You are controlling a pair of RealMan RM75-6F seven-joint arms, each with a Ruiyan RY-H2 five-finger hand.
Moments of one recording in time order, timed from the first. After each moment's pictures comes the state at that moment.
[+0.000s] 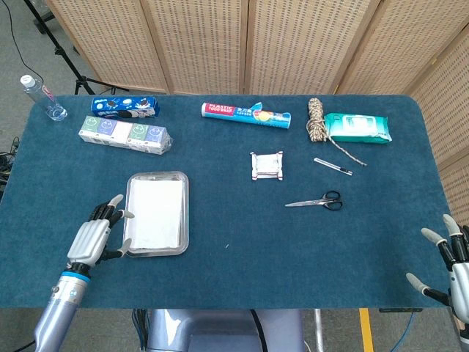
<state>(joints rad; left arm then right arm) -0.36 -1.28 -0.10 -1.95 1.12 1.20 0.24 -0.05 -1.07 0.05 -1.62 -1.63 1.69 0.14</state>
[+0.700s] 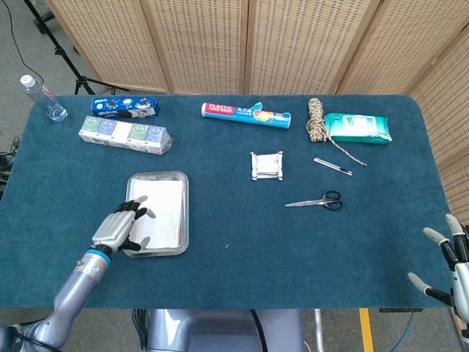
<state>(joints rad) -0.60 -1.26 -0.16 -1.98 0.73 1.00 0.39 -0.05 -1.06 0.05 -1.62 -1.62 1.69 0.15</state>
